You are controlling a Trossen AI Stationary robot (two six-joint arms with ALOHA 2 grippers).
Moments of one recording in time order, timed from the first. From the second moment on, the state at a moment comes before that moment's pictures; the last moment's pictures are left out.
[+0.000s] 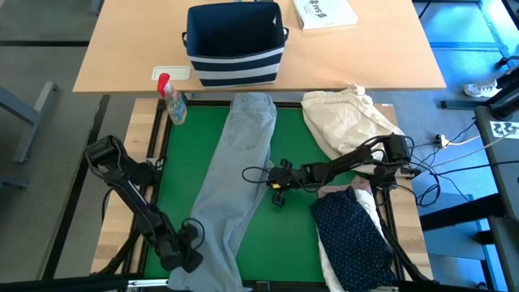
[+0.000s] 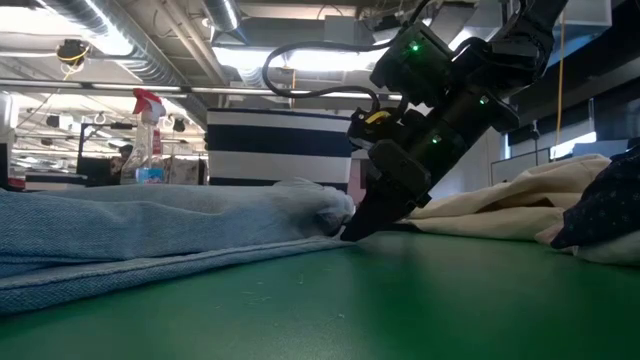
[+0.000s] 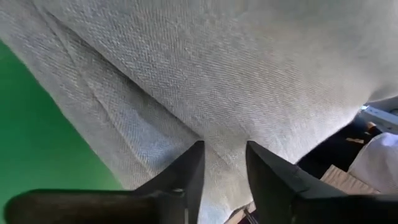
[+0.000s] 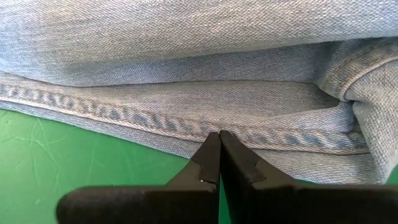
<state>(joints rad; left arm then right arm) -0.97 1.62 0.77 -0.19 -0.04 -1.99 0.10 1.90 0.86 0.19 0.12 0.28</state>
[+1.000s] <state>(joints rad) -0.97 1.67 0.77 -0.08 -0.09 -1.91 0.10 1.90 0.86 0.19 0.12 0.28</state>
